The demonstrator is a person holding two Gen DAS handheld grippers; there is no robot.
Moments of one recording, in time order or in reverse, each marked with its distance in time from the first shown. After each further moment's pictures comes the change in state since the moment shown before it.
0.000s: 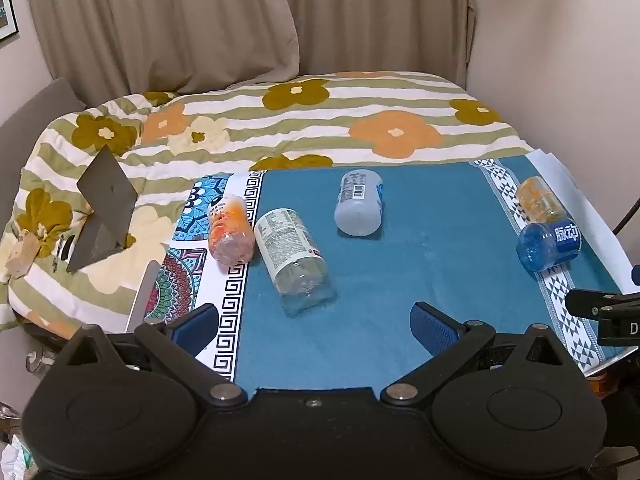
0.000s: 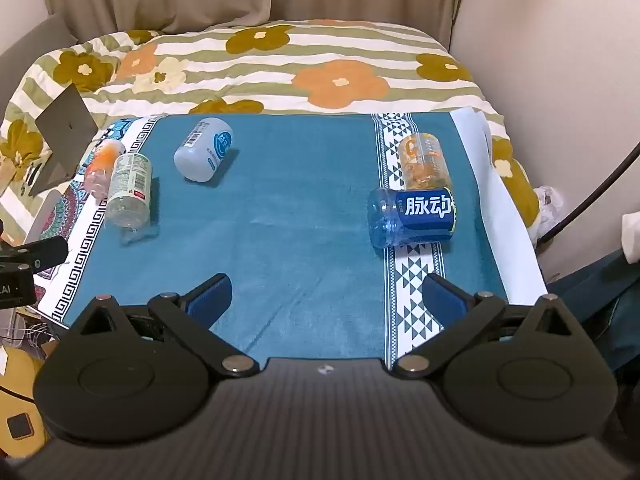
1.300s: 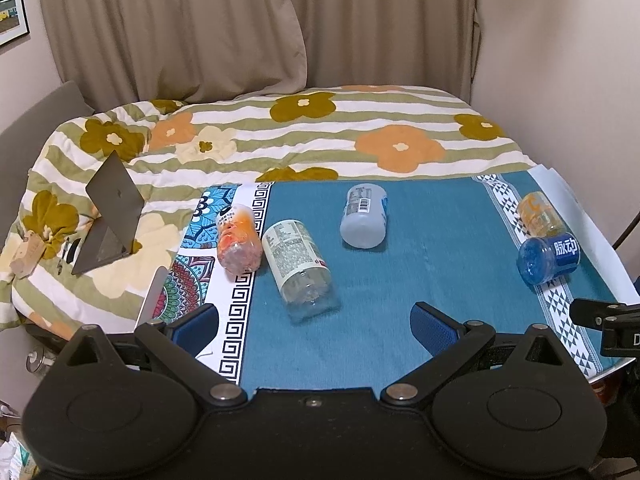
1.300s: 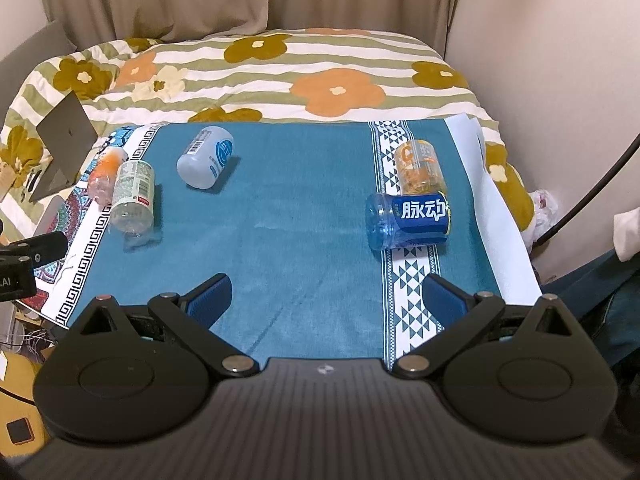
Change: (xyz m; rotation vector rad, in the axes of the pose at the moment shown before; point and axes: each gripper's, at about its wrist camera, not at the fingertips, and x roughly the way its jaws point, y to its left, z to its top) left arm -0.012 0.004 0.000 -0.022 -0.035 0.002; right arm -0.013 0.003 -0.003 0.008 -0.026 -0.004
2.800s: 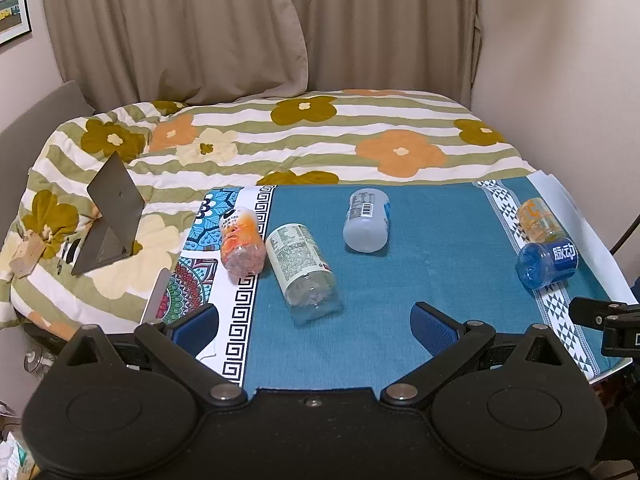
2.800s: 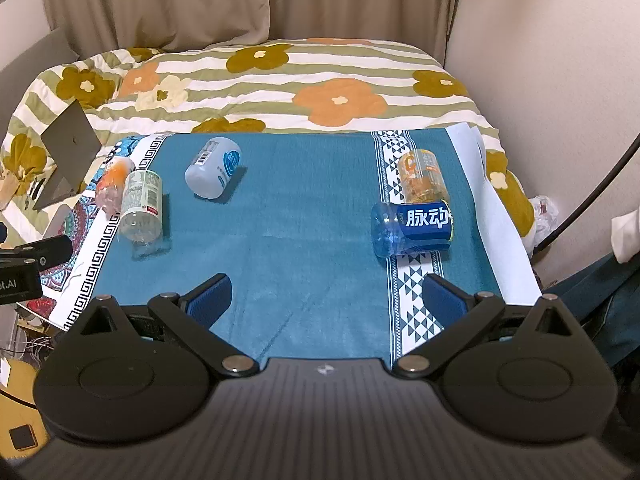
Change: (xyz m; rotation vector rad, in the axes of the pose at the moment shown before) left arm -0.003 0.006 0.001 -0.008 -0.006 -0.009; right arm -0.011 0.006 0.002 0.008 -0.022 0.005
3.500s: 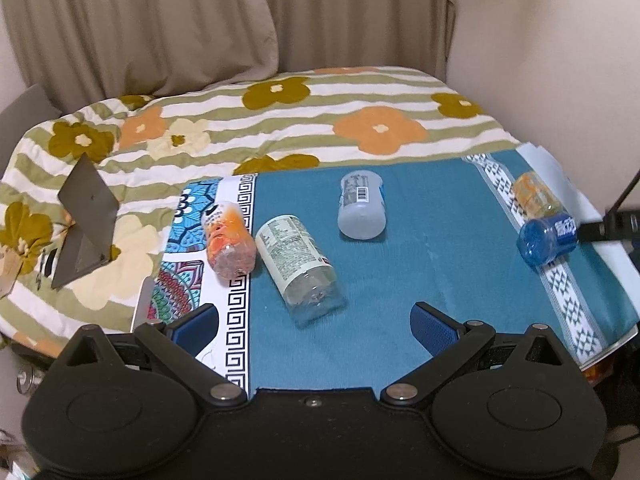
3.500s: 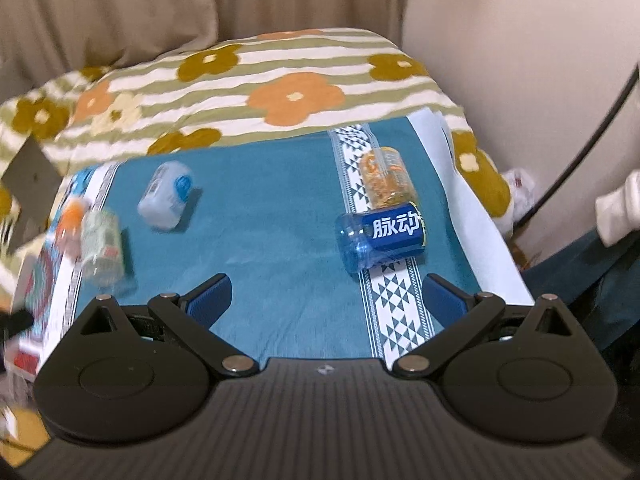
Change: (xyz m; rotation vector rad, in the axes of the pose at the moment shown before) left arm 0.039 0.018 0.010 0.089 0.063 -0.079; right arm 0.043 -0.031 0.033 0.195 0.049 -0.081
